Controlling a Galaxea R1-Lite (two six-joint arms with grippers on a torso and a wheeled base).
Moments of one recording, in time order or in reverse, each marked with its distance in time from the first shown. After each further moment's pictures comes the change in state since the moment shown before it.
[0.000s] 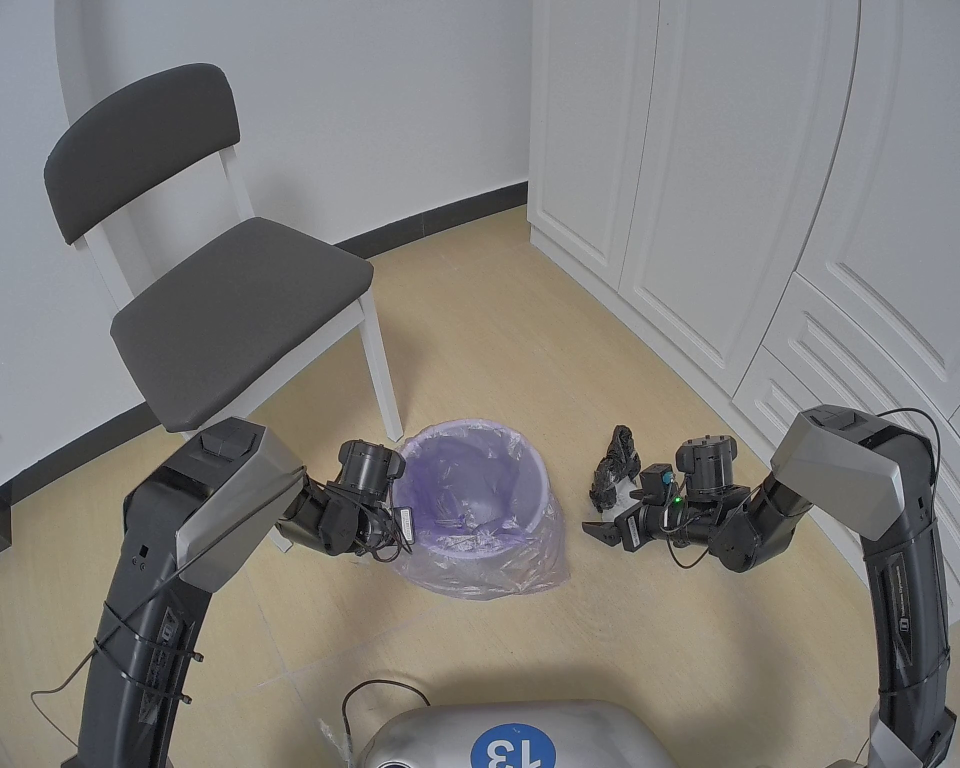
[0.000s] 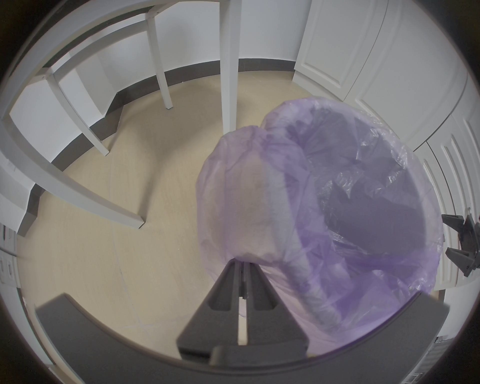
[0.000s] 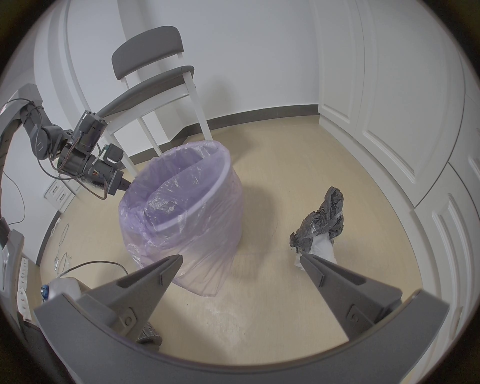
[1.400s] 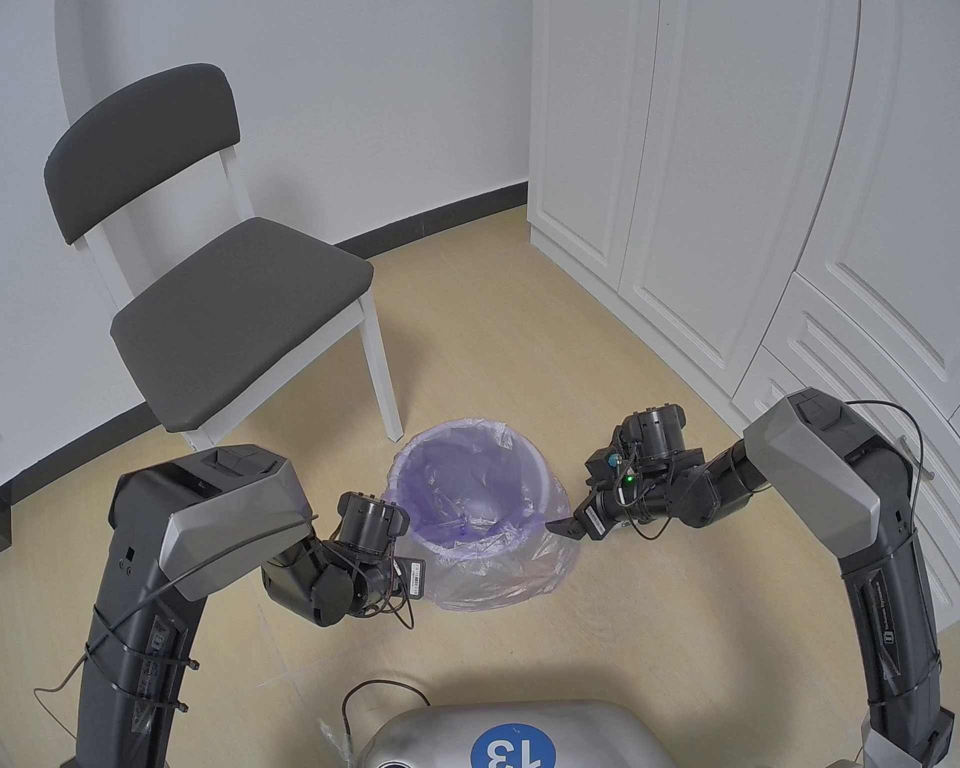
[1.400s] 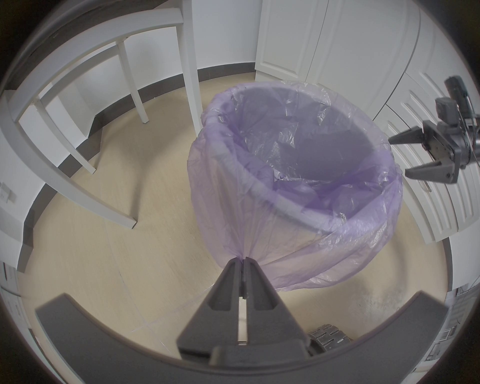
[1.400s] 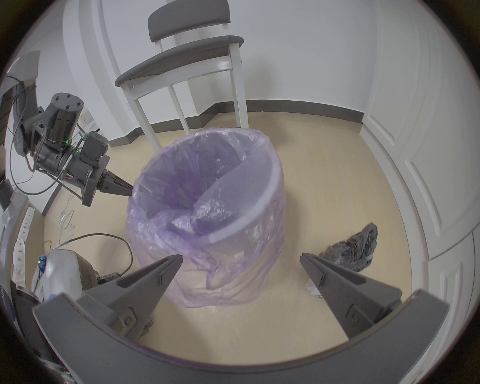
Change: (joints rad) left arm -0.079 -0.091 0.447 -0.417 -0.021 0.146; right arm 0.087 0.064 -0.446 0.553 0.005 -0.244
